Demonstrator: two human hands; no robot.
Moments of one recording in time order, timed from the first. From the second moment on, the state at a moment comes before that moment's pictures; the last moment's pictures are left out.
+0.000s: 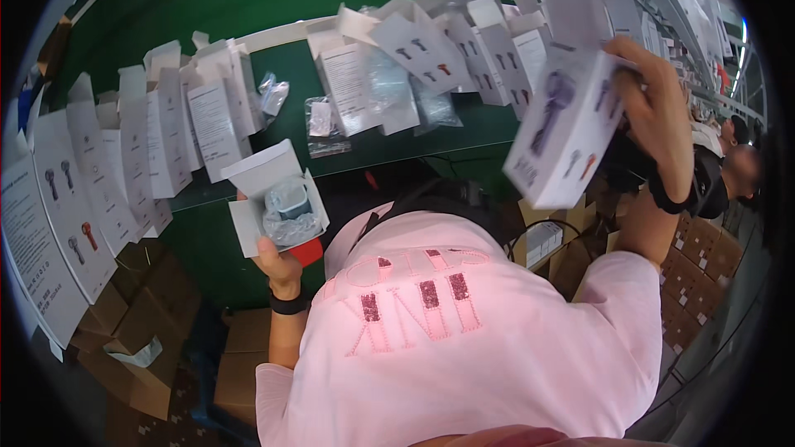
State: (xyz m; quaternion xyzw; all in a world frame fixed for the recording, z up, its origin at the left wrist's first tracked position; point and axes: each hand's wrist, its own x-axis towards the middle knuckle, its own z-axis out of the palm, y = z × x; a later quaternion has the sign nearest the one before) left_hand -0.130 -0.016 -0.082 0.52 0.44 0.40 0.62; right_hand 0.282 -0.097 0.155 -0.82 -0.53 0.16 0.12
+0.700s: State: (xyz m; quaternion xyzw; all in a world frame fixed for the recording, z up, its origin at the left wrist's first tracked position) left_hand -0.148 -0.076 -0.081 0.53 0.50 0.39 0.56; right_hand 0.100 0.098 -0.161 -0.63 -0.76 0.17 0.00
